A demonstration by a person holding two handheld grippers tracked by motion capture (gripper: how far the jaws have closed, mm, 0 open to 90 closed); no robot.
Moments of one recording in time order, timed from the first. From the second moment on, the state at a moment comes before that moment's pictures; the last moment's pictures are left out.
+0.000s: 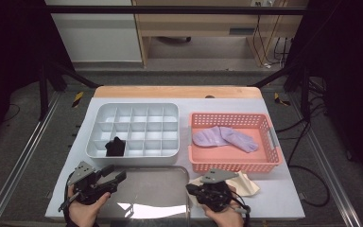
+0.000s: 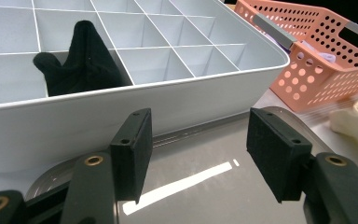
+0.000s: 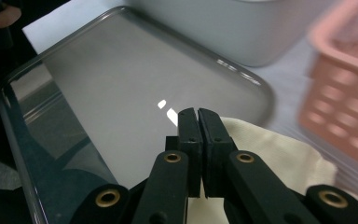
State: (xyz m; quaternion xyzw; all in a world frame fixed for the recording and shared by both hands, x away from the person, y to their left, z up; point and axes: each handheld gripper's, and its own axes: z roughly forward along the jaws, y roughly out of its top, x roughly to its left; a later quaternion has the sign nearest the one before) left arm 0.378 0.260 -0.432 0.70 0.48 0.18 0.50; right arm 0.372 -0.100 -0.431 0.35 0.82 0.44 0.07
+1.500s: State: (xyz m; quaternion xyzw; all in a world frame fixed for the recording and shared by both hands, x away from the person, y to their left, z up) left arm 0.372 0.114 -0.445 0.81 0.41 0.11 0.41; right arm 0.386 -0.167 -0.466 0.45 0.80 0.38 0.13
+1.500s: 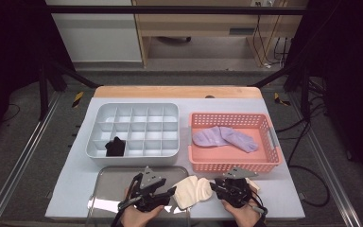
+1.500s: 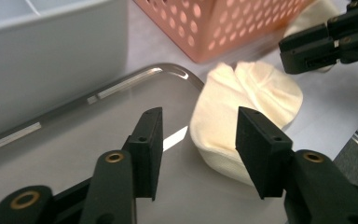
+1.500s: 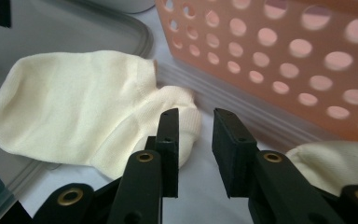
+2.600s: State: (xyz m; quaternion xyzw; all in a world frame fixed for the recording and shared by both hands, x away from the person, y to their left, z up) left arm 0.368 0.176 -0.459 0.80 0.43 0.10 0.40; right arm 0.367 -0.131 -0.449 0.40 0.80 0.44 0.08
